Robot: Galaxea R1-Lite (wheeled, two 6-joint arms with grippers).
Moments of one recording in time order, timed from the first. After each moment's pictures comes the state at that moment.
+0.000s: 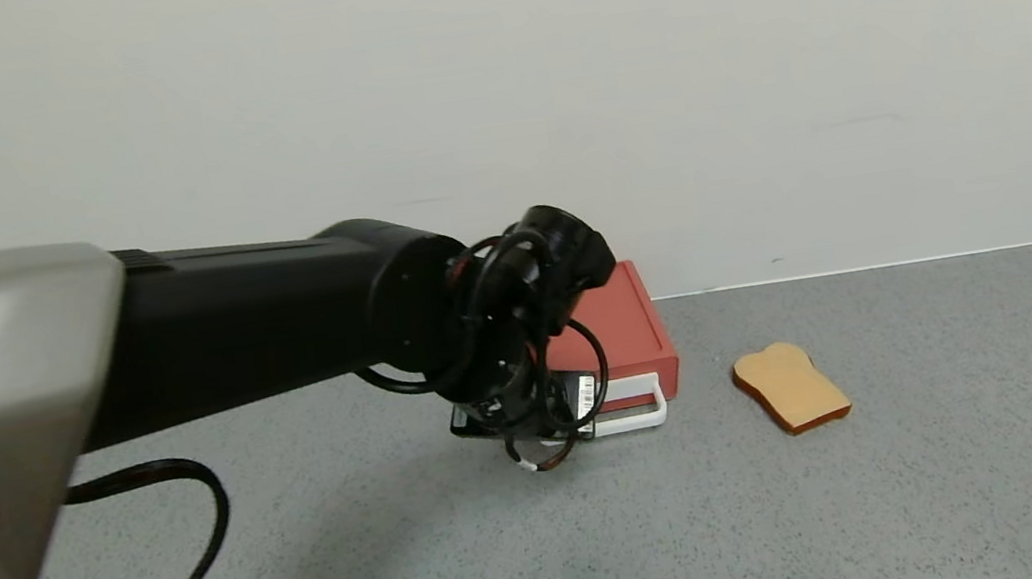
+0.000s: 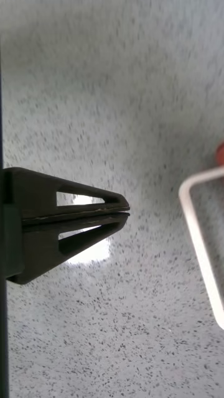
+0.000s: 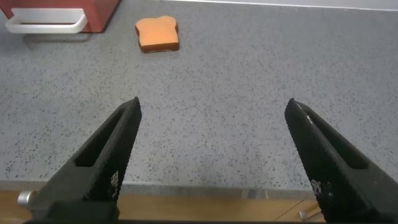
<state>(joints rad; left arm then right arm) -0.72 2.09 -1.79 0.72 0.30 -0.43 0.00 0.00 -0.04 0.11 0.01 0.00</state>
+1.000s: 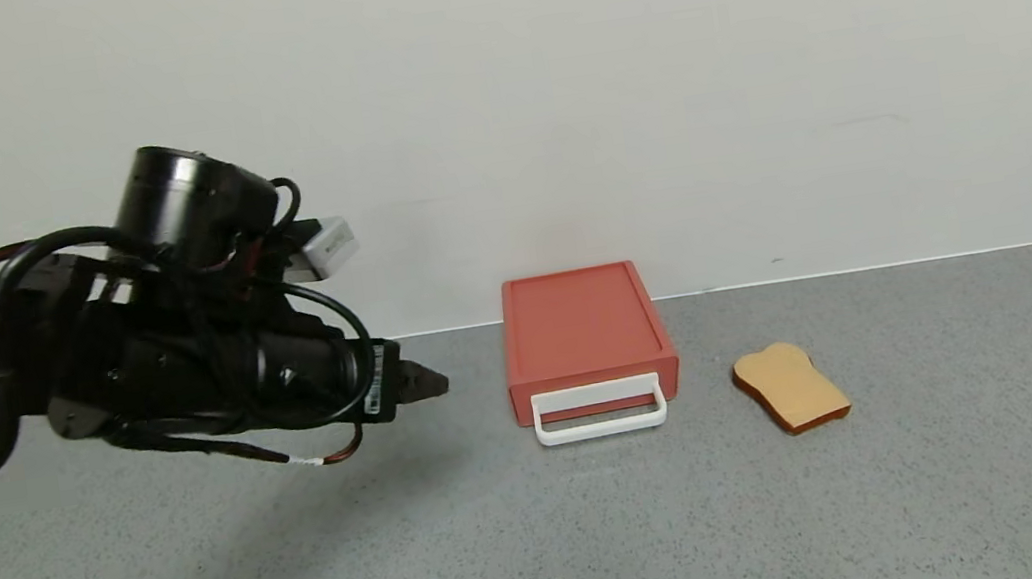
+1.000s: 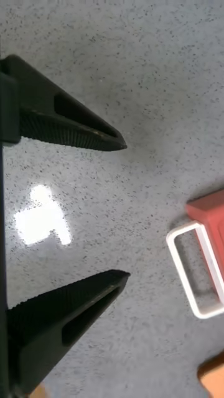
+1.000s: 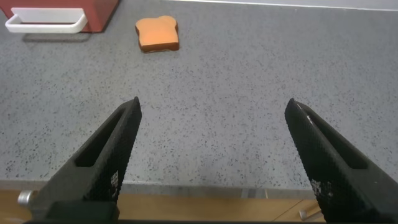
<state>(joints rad) -0.42 1.63 -1.26 0.34 0.00 -0.14 0.00 0.00 -0.05 0.11 0.01 0.00</state>
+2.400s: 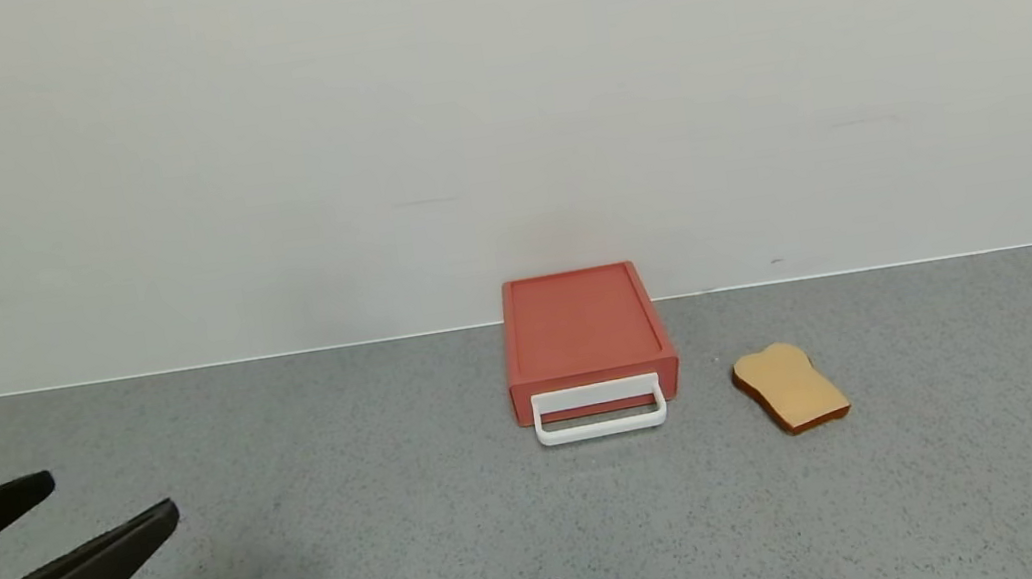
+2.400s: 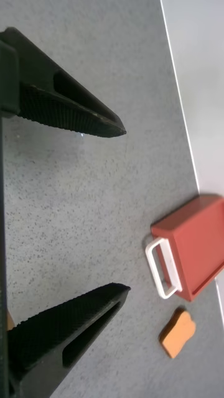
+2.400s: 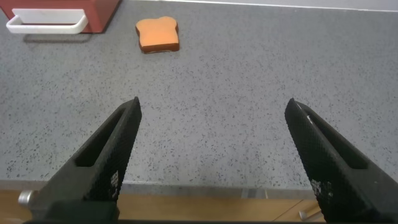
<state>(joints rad) -0.05 0.86 -0.59 -0.05 -0.26 0.03 0.00 0.00 -0.04 0.11 0.01 0.00</state>
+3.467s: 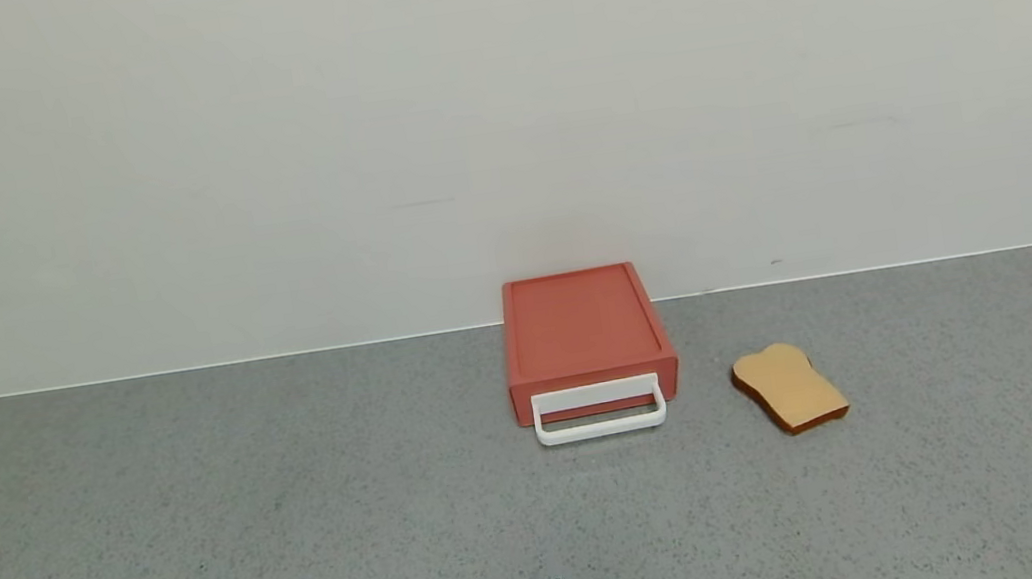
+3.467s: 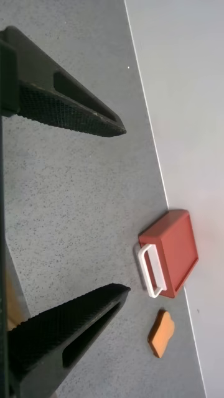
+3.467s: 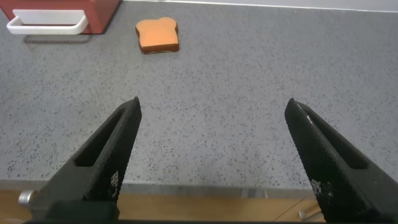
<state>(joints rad) -0.01 0.21 -0.42 0.16 -0.21 0.06 0.00 0.00 -0.04 0.11 0.01 0.00</state>
